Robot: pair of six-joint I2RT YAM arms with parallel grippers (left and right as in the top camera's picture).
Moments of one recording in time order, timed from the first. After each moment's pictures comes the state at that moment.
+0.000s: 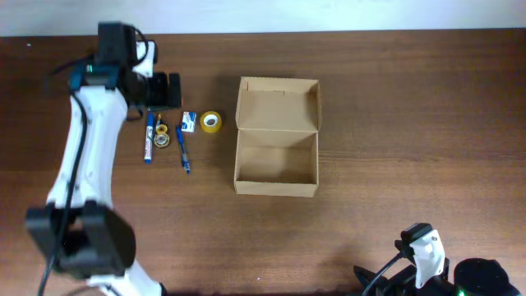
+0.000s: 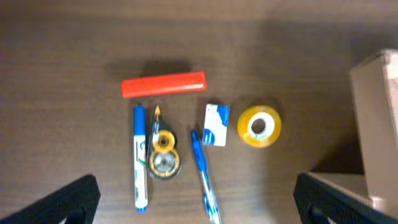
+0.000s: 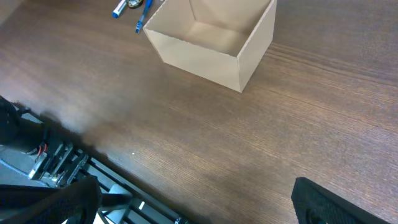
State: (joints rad) left arm 0.03 1.89 1.81 -1.04 0.07 -0.01; right arm 0.40 0.33 0.97 -1.36 -0.24 0.14
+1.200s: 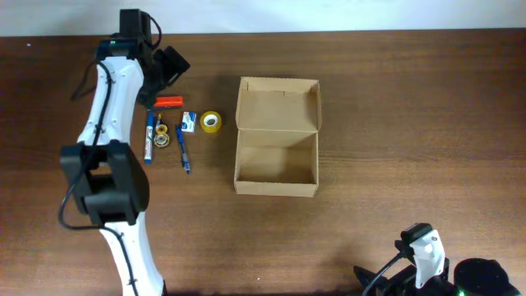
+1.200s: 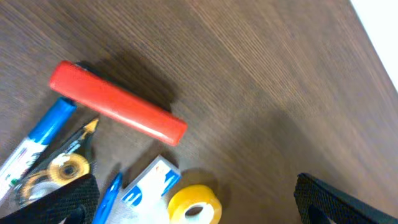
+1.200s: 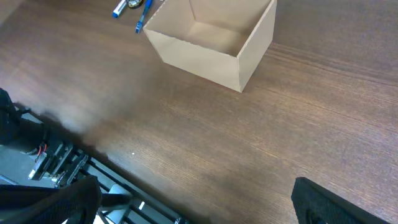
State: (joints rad) left arm 0.02 2.25 2.07 -1.01 0.10 -0.78; right arm 0.40 0.33 0.97 -1.36 -0.24 0.13
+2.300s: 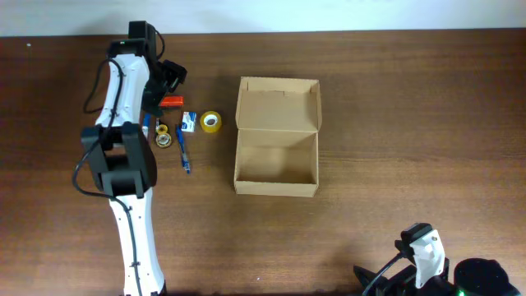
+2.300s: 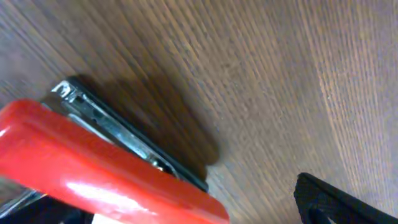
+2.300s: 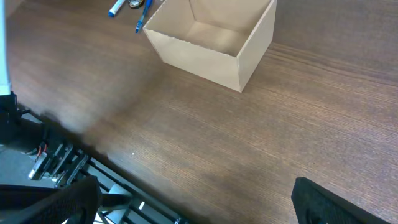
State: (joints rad) left arm 0.05 2.57 2.34 -1.14 0.11 -0.97; right arm 0.40 0.33 0.97 -1.36 -0.24 0.14
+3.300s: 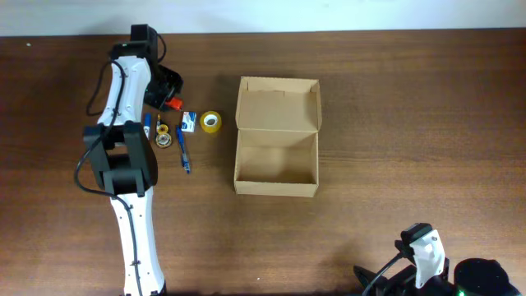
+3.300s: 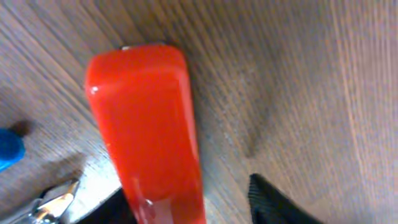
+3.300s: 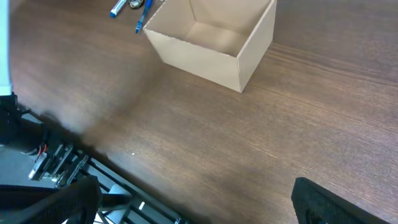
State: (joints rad) left arm 0.05 2.60 2.35 -1.14 0.11 -0.99; right arm 0.40 0.33 0.97 -1.36 -0.24 0.14
